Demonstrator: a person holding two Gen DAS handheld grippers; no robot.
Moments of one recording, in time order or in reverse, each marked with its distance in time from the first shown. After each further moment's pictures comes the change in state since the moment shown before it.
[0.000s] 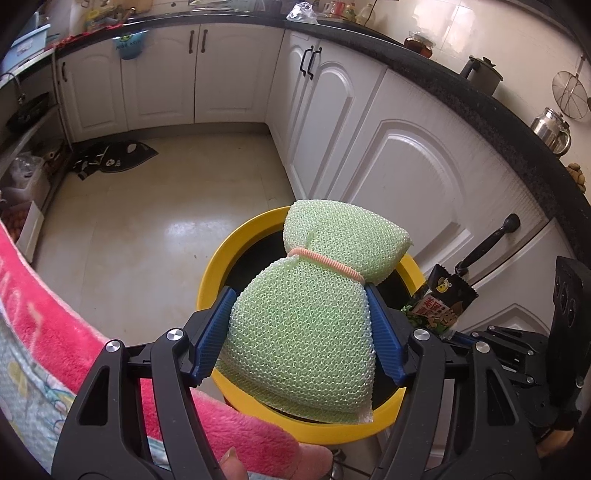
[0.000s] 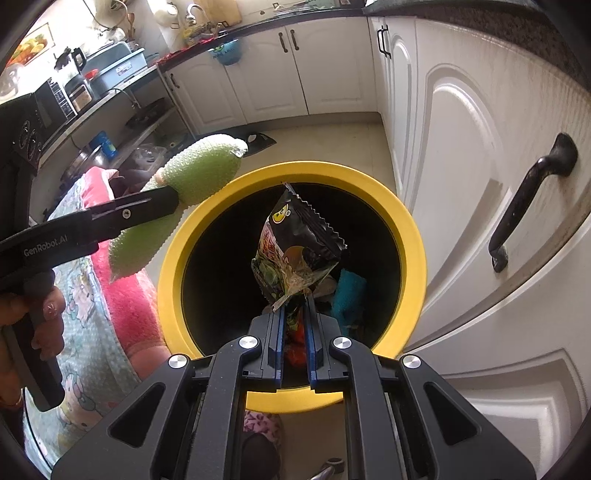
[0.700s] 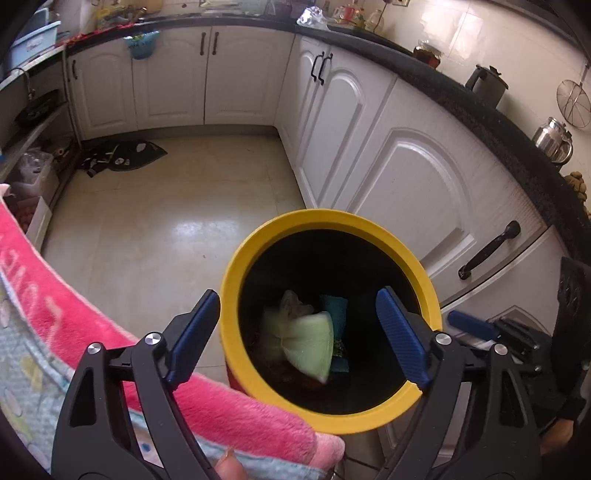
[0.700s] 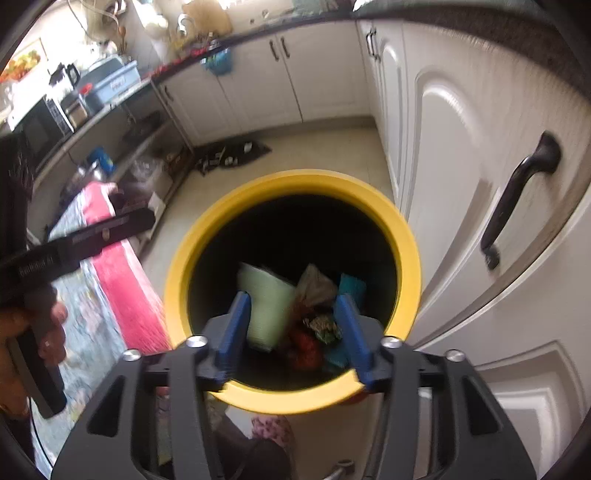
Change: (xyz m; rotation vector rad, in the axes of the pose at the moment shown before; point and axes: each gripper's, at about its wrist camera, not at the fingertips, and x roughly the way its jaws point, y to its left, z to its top) left arm -0.022 0.014 -0.002 -0.023 -0.025 0.024; right arm -0.016 0.000 0.005 0.048 -0.048 0.003
